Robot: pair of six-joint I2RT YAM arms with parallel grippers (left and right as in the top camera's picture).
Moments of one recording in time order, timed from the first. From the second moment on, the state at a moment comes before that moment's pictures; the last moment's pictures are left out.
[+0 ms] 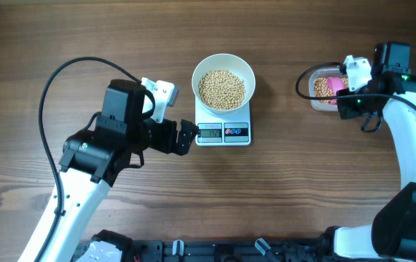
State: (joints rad) left arm -0.34 1.15 1.06 -0.83 0.31 -0.11; right arm -0.18 1.60 1.24 -0.90 -0.05 -0.37
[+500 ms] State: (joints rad) left arm -0.34 1.15 1.06 -0.83 0.31 -0.11; right arm -0.24 1.60 1.24 -0.90 -0.25 -0.36
